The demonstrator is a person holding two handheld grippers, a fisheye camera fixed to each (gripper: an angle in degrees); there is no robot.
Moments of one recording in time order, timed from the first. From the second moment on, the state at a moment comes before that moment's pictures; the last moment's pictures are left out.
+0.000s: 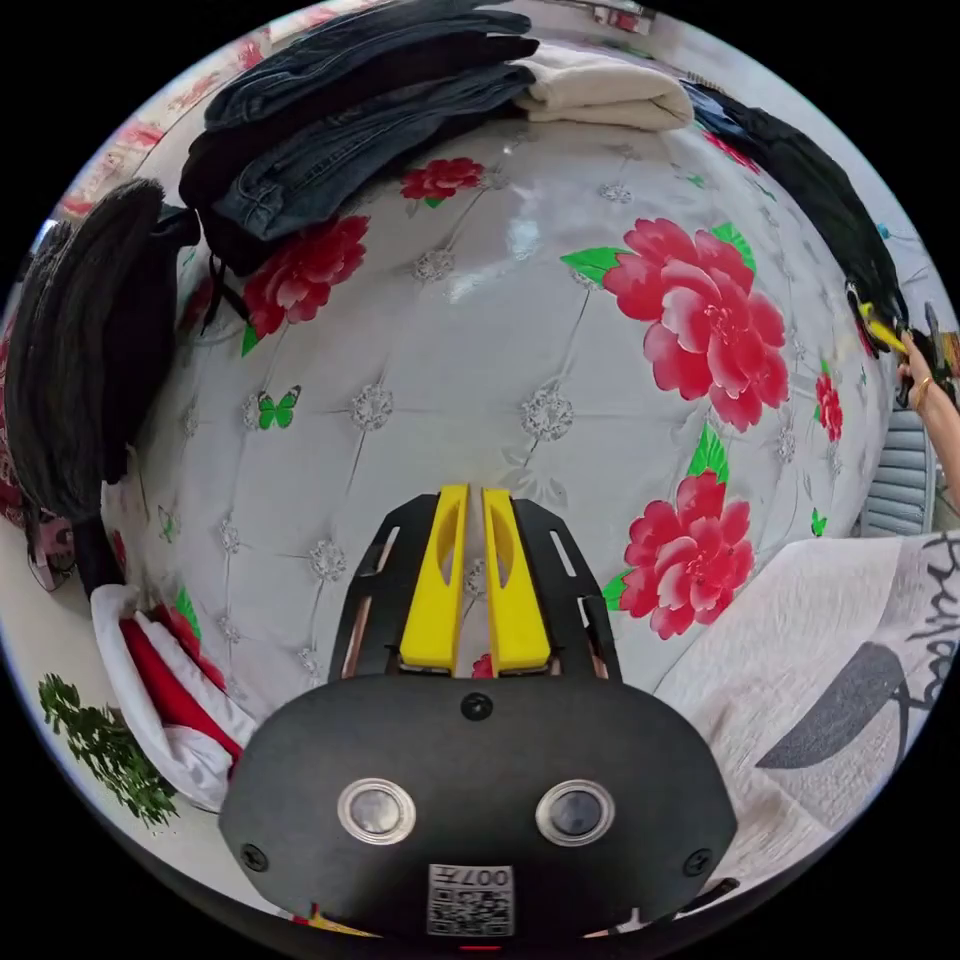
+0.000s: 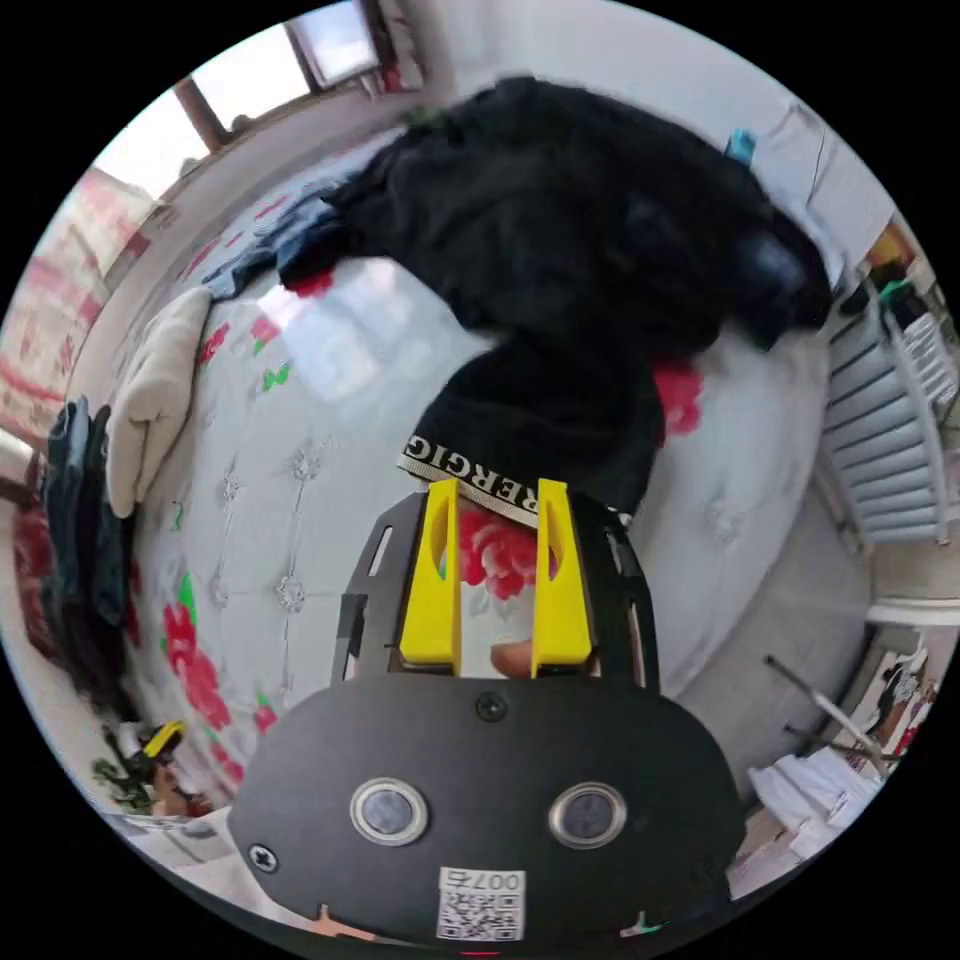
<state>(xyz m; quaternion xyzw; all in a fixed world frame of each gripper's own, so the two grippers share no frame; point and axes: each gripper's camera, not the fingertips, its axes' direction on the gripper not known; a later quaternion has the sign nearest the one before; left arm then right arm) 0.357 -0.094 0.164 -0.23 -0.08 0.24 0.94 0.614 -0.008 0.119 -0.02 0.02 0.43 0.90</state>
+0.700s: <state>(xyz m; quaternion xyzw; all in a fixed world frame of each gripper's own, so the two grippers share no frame) 0.339 0.014 0.016 -0.09 0.17 0.30 0.93 0.152 -0.017 0.052 -0.06 -0.34 -0.27 0.90</state>
